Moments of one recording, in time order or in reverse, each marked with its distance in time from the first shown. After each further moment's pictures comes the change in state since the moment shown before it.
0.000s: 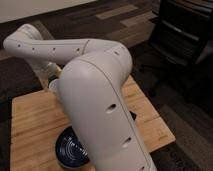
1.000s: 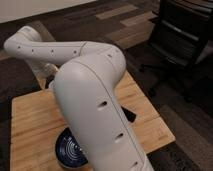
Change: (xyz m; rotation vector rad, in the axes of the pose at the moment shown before) arm -0.044 0.032 0.020 -0.052 -0.068 -0.063
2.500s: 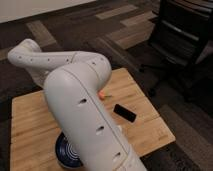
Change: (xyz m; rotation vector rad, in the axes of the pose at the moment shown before) arm -0.010 0.001 0.030 0.045 0.062 -0.049
